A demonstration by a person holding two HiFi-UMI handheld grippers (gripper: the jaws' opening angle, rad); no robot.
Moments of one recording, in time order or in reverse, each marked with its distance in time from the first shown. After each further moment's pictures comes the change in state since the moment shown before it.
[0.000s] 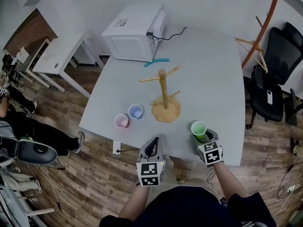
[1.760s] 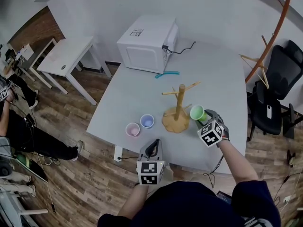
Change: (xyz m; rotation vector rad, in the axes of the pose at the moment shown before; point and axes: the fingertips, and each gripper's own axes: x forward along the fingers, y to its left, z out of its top) left arm 0.000 0.052 0.030 -0.016 -0.014 -0.022; right arm 0.048 -0.024 0.148 -0.541 0.043 -0.105
